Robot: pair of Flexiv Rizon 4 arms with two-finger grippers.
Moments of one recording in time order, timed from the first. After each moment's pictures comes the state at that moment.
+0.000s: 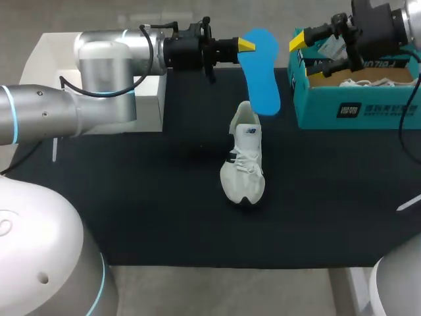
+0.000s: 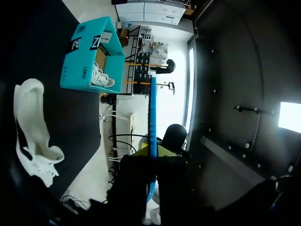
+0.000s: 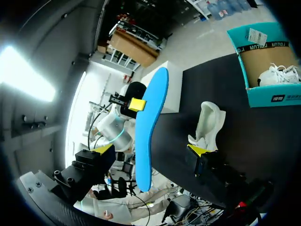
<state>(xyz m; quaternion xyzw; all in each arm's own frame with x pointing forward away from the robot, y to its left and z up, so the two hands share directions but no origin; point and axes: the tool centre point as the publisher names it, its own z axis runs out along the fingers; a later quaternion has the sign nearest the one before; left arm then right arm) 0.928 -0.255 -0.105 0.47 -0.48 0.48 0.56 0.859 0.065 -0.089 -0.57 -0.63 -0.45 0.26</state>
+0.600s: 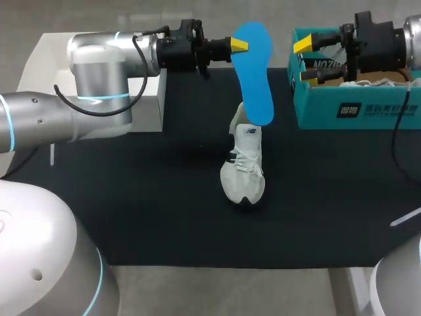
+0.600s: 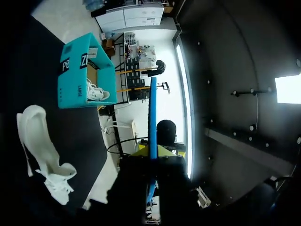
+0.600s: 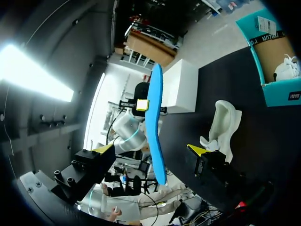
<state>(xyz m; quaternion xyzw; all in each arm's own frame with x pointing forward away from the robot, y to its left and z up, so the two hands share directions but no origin) 0.931 -0.240 -0.112 0.43 -0.51 0.54 0.51 0.861 0.064 -0.095 -0.53 -0.61 -0.50 0.32</state>
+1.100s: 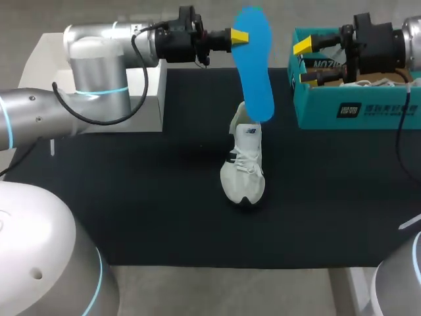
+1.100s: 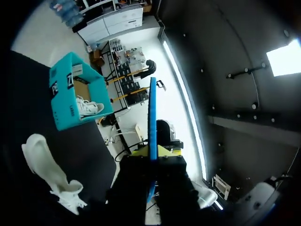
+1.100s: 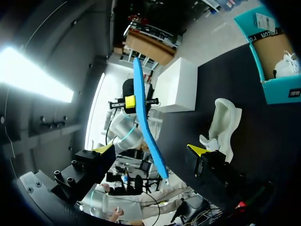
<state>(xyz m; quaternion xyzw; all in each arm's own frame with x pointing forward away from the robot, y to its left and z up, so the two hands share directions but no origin) 0.936 -0.239 -0.084 0.36 -0.57 0.60 0.43 0.861 0.063 -0.099 -0.53 -0.60 -0.50 0.33</state>
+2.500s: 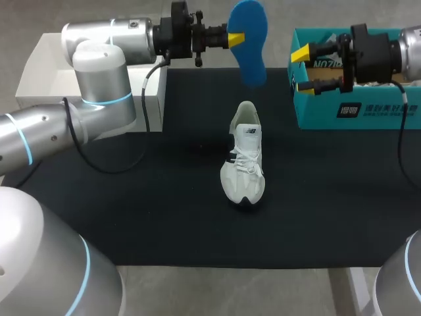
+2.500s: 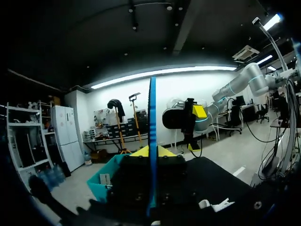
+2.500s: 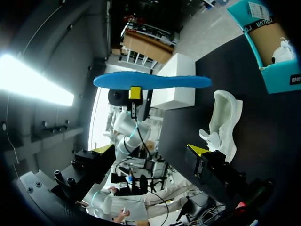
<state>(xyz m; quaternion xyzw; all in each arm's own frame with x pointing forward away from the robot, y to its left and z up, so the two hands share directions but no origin) 0.971 -0.235 -0.103 -0.07 -0.67 0.73 -0.06 0.853 0.068 -0.113 -0.54 -0.59 -0.49 0.35</state>
